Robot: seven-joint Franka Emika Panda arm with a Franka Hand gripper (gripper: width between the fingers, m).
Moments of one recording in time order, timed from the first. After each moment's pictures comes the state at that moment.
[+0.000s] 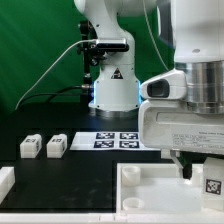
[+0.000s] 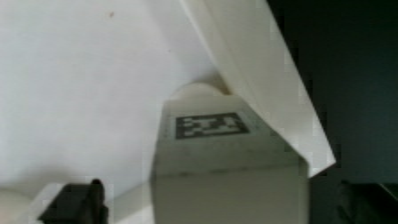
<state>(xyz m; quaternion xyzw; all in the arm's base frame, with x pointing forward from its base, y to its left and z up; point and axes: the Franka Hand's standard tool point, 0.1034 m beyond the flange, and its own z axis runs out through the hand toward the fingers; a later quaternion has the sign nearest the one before) 0.637 0.116 0.068 -0.96 0.28 0.00 0.06</state>
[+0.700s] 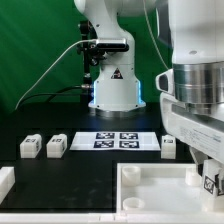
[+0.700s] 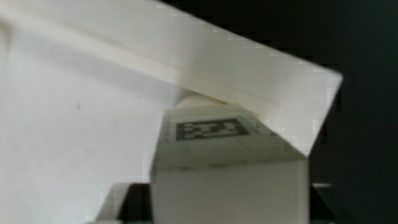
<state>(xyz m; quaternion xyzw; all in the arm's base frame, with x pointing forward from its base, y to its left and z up) 0.635 0.112 0.066 -0.73 0.68 0.03 0.06</state>
